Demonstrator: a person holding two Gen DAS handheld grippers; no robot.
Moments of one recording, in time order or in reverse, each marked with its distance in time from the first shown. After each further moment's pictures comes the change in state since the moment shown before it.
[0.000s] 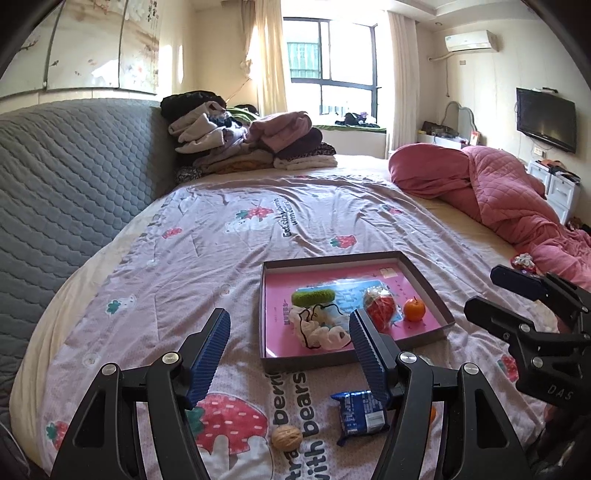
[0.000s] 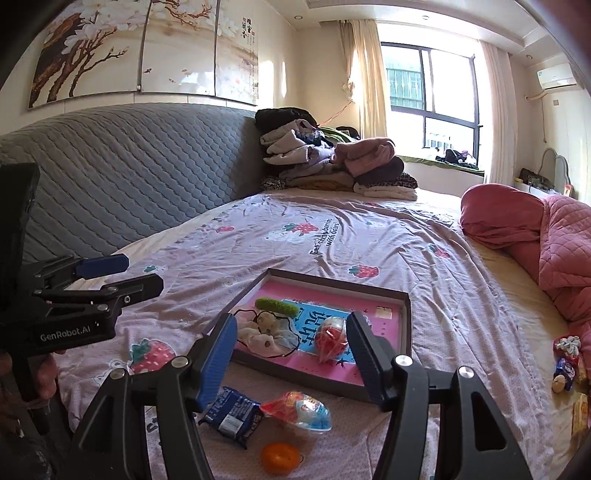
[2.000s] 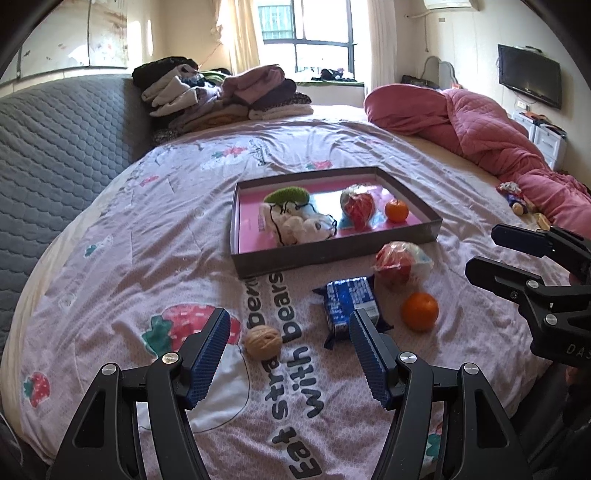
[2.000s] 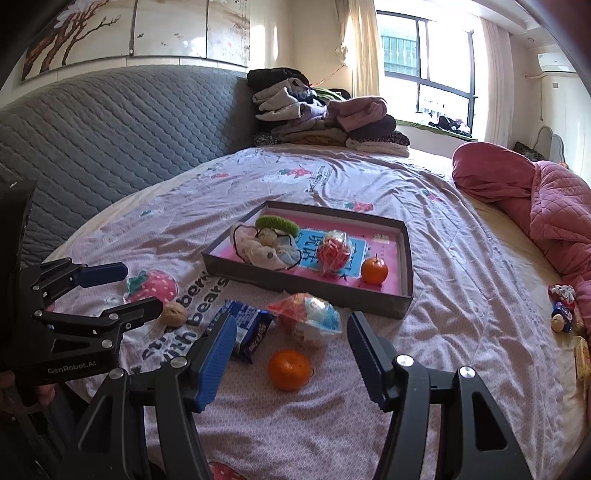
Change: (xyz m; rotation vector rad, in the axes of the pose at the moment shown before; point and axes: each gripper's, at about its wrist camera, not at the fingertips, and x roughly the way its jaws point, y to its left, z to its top) left arm 0.012 -0.020 -0.094 0.080 0.171 -0.047; right arm -0.007 0.018 -0.074 0.006 0.168 -0.042
